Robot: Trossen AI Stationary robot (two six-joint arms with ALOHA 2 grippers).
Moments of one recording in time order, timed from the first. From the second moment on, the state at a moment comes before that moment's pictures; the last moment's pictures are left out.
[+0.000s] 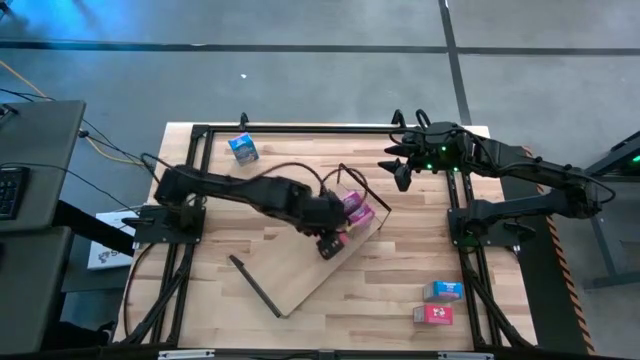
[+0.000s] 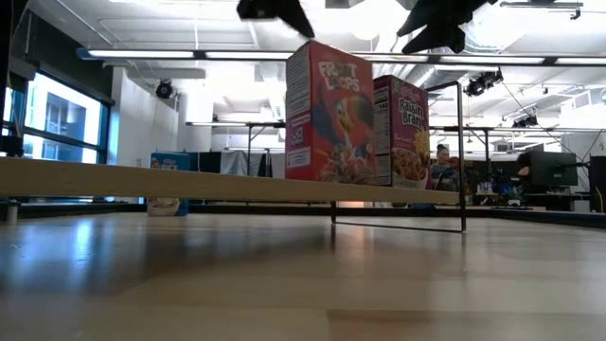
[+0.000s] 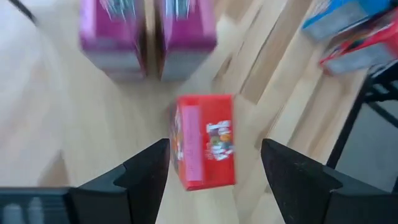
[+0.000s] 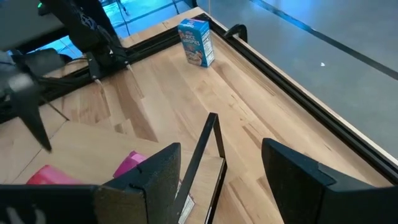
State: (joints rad) left arm -0.18 1.91 1.95 -1.11 -0.10 -0.74; right arm -0.28 0.99 1.06 -0.58 0.06 0.25
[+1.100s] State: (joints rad) left arm -0.17 0.94 0.79 0.17 -0.28 -0.27; right arm -0.20 0.90 1.06 -0.33 -0.17 0.35
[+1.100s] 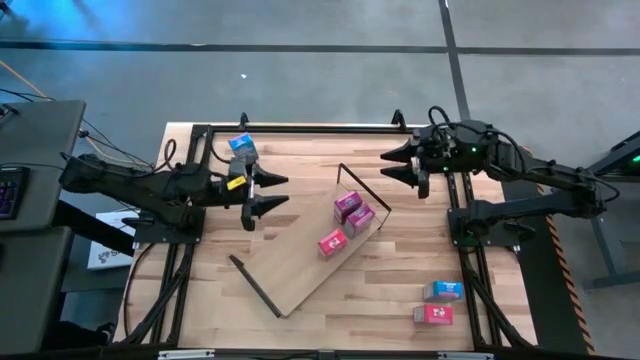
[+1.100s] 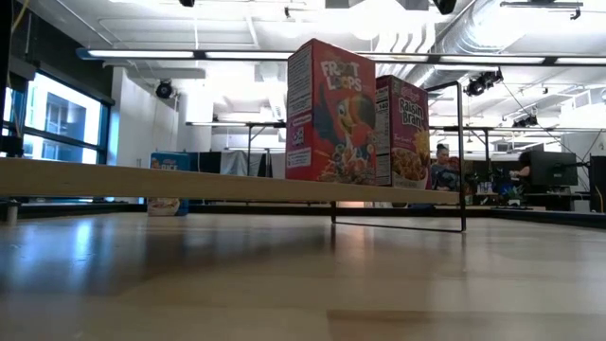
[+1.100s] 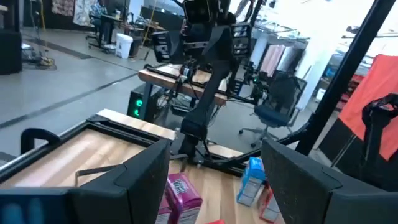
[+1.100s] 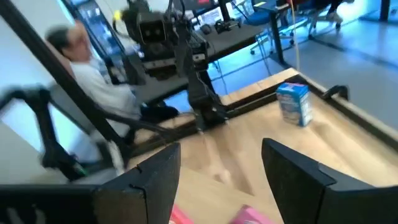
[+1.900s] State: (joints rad) left arm -0.16 0.93 0.79 0.18 -0.33 -0.29; right arm 0.42 1.17 1.55 -1.18 -0.17 0.91
